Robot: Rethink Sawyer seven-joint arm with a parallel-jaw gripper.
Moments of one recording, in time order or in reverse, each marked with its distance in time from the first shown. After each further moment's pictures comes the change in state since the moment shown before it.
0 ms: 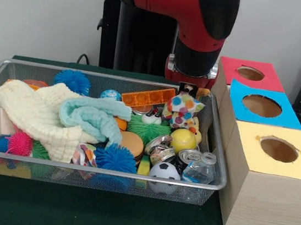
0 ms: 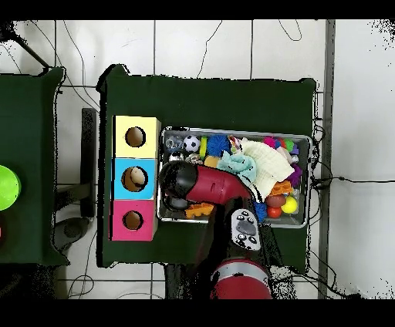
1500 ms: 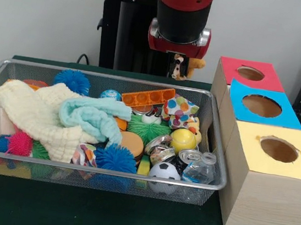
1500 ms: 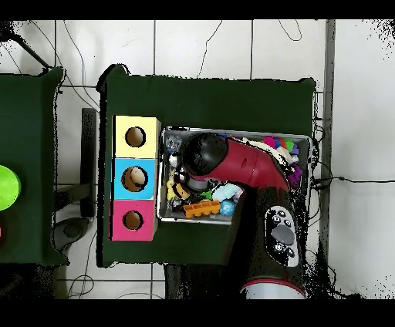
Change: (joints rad) arm -0.072 -0.095 0.000 -0.153 -0.002 0.302 0.000
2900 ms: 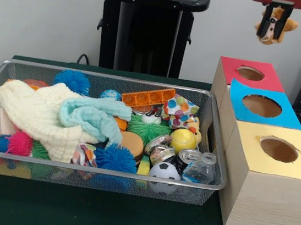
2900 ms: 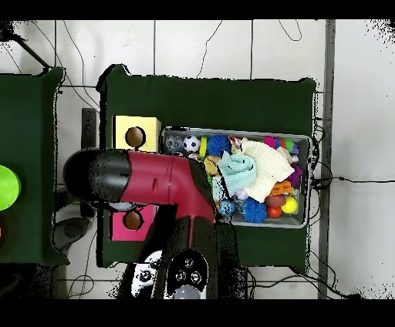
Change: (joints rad) arm 0.307 -0.205 -0.083 0.047 0.063 -0.030 0.087
